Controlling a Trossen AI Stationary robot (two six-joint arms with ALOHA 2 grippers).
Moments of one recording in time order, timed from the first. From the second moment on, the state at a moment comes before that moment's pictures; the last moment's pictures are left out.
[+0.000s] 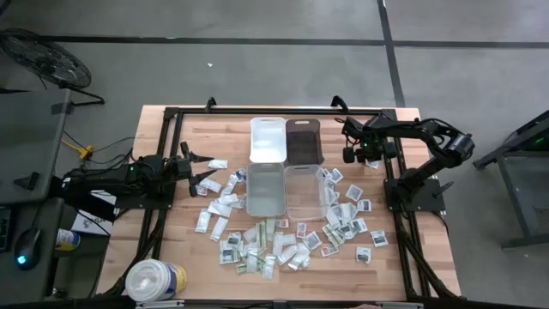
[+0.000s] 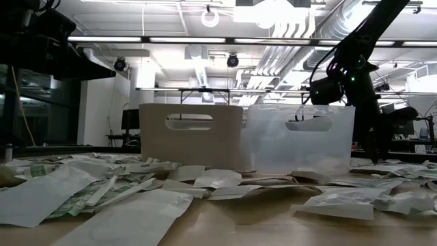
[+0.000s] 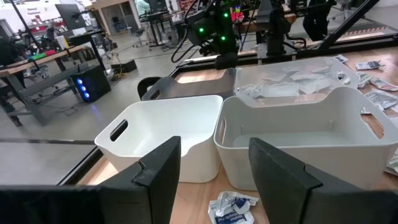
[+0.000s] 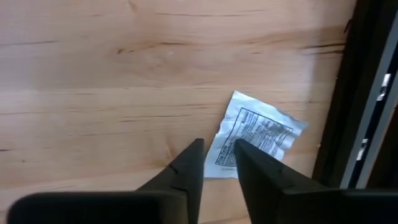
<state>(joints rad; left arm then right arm) 0.02 0.01 0.09 -0.18 -0.28 0.19 -0.80 1.57 0.68 -0.90 0.16 0.78</state>
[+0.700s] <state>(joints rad) 0.02 0.01 0.09 -0.18 -0.28 0.19 -0.80 1.50 0.69 -0.92 0.11 0.70</state>
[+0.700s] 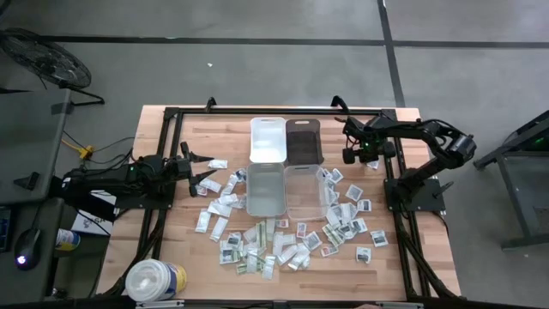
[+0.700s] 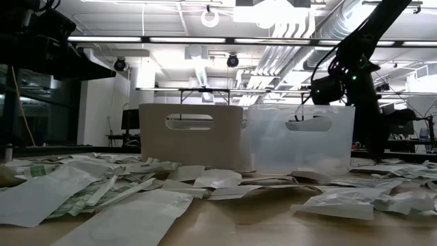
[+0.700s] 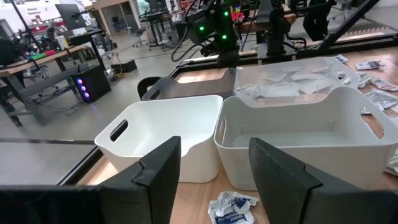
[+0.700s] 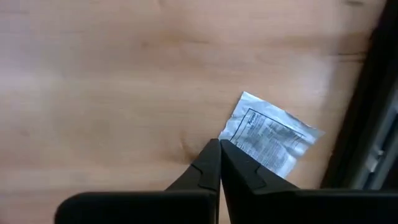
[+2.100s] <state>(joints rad) 0.02 0.01 0.09 -0.18 -0.28 0.19 -0.71 1.09 0.71 -0.27 -0.80 0.54</state>
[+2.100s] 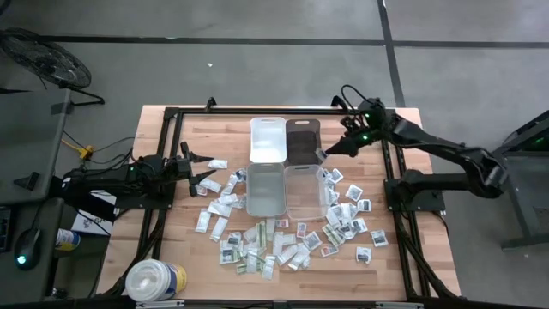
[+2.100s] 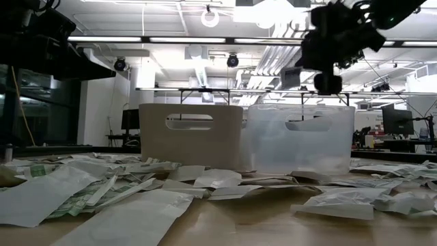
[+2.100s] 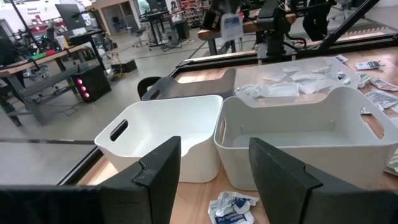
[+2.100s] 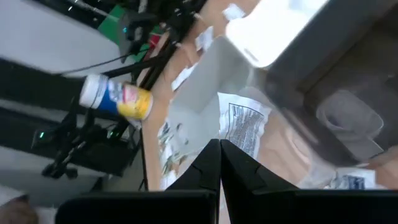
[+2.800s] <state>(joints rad) 0.02 0.01 0.09 -0.18 -0.28 0.19 -0.71 1.50 0.71 0.03 -0.54 0.79</state>
